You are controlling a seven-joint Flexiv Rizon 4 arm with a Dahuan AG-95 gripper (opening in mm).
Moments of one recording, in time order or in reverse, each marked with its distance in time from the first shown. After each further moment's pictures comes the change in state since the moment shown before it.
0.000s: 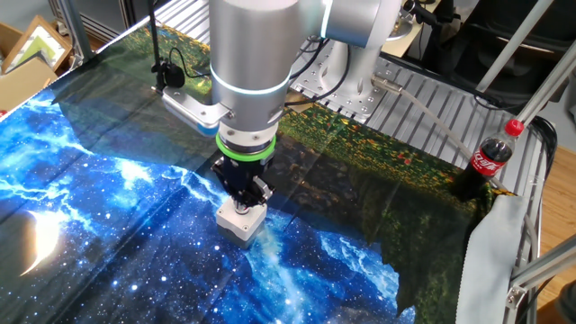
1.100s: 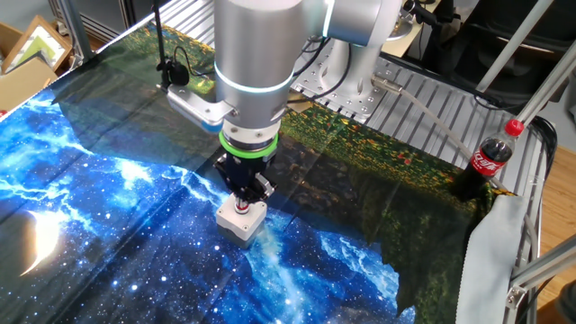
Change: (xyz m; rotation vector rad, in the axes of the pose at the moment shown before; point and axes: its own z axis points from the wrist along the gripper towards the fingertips) arm 0.010 -0.005 0.001 0.006 0.000 0.001
